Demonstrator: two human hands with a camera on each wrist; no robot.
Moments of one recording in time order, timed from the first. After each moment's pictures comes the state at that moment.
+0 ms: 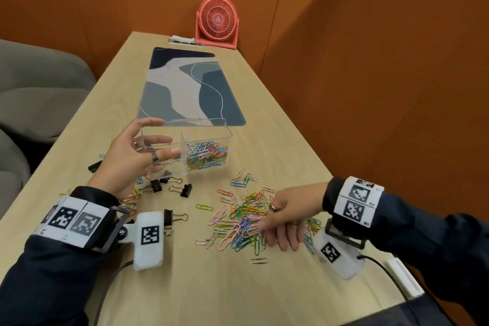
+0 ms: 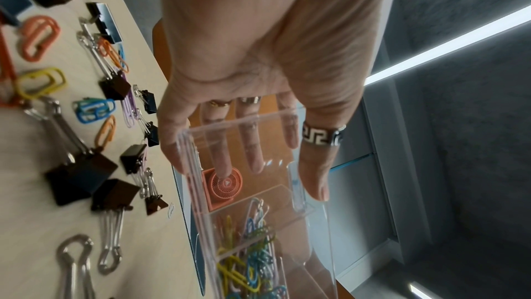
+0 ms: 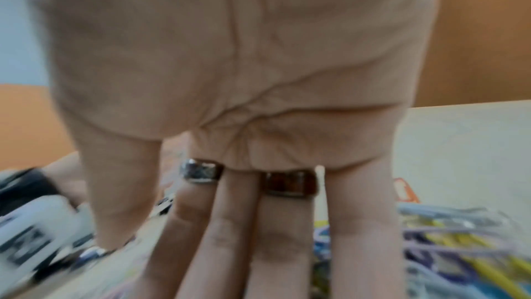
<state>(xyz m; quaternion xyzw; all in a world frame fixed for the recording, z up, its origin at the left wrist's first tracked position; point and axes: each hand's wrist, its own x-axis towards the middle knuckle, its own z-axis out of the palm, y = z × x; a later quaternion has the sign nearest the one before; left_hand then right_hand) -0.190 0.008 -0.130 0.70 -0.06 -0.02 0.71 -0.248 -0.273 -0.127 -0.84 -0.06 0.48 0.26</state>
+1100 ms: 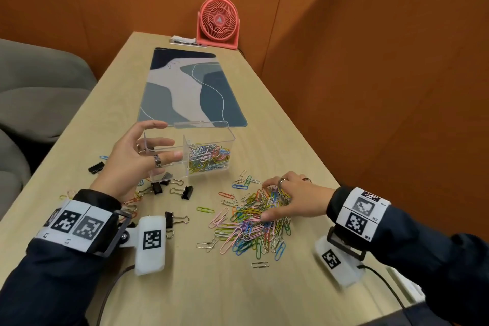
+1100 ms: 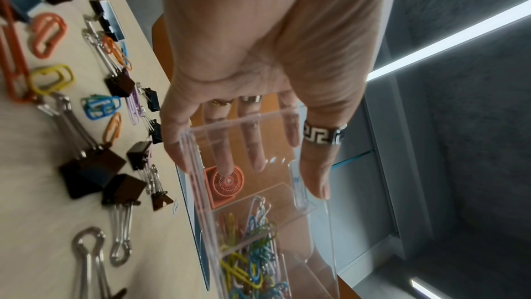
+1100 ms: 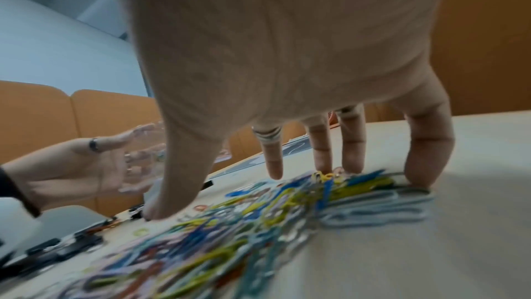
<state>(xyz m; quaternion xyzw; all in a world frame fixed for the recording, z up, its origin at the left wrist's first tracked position) -0.188 0.007 -0.135 0.70 -0.07 -0.02 0.71 -0.238 -0.292 -0.142 -0.97 -0.03 0.23 0.10</state>
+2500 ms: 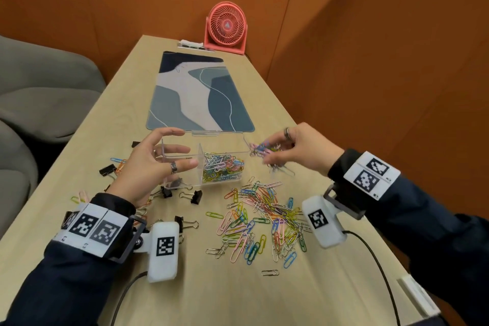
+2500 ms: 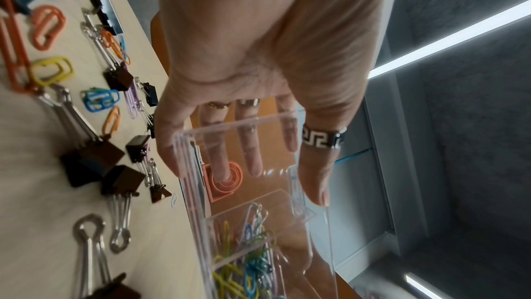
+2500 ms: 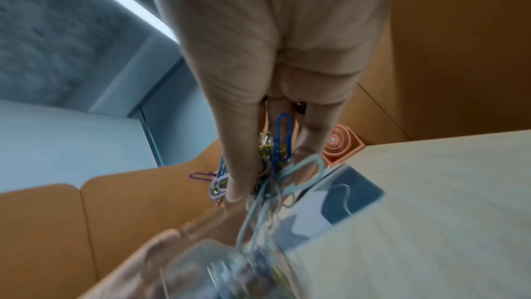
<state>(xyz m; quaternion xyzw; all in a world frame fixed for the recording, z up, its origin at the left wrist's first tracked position) -0.185 0.007 -0.139 0.70 -0.08 -0.04 0.71 -0.204 -0.260 -0.068 -0.93 -0.07 0.04 0.37</state>
